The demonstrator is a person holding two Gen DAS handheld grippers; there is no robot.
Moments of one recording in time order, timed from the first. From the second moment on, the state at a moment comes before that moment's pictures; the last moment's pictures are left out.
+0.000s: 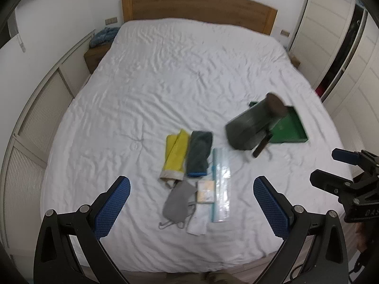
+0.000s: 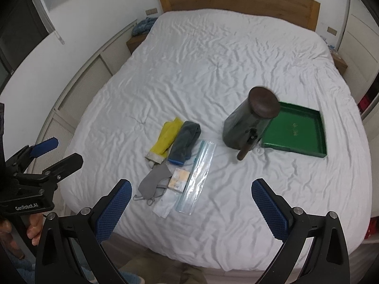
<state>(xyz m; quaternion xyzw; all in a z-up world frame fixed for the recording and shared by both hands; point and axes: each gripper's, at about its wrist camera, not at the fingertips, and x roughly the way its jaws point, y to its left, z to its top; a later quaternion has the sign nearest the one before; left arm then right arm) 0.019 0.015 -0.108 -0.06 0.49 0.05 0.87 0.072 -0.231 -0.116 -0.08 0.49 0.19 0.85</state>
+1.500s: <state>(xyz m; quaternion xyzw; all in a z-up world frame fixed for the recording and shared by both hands) 0.198 0.060 -0.425 0.01 0.62 0.07 0.78 0.275 -0.149 -0.517 -0.09 0.60 0.12 0.79</state>
